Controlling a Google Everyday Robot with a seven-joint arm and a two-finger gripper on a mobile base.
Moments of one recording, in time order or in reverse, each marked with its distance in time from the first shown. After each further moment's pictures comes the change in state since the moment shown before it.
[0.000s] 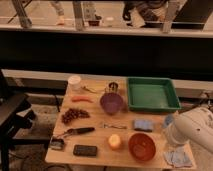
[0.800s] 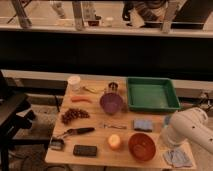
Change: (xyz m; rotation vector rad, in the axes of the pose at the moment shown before) arm -0.016 0.009 0.019 -0.069 -0.037 -0.044
